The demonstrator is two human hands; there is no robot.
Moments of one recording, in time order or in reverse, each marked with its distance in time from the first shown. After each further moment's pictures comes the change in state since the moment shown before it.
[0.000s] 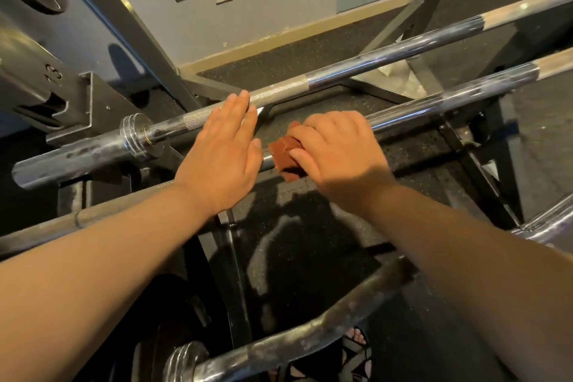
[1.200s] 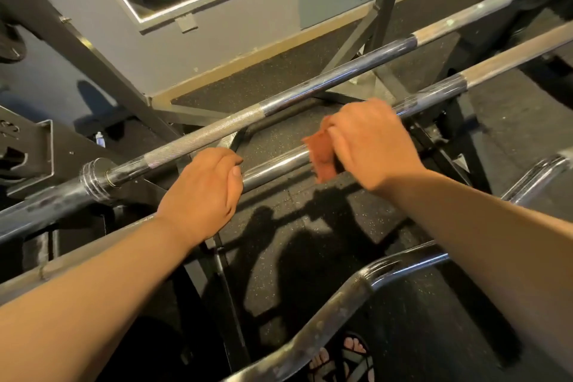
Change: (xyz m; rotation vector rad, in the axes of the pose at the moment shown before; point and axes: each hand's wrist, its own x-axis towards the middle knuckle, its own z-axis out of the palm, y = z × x) left_hand 0.016 0.022 0.000 -0.076 0.008 0.086; right_hand -0.016 0.093 -0.025 -0.101 -0.001 0.193
